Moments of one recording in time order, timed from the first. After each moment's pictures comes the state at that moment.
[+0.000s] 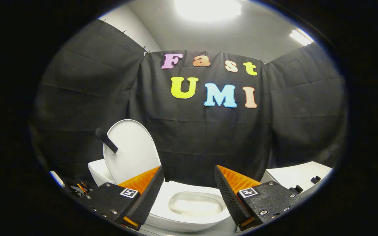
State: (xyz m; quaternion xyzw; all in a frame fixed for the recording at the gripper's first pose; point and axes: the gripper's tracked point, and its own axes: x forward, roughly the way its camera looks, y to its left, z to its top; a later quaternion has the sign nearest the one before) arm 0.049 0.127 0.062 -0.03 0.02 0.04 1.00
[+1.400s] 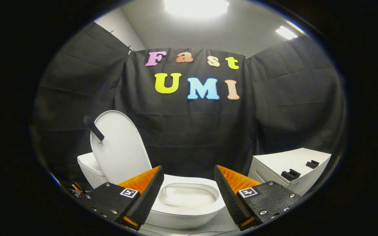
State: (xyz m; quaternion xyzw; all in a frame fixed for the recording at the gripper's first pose) arm 0.030 0.089 0.021 0.00 0.03 -0.02 1.00
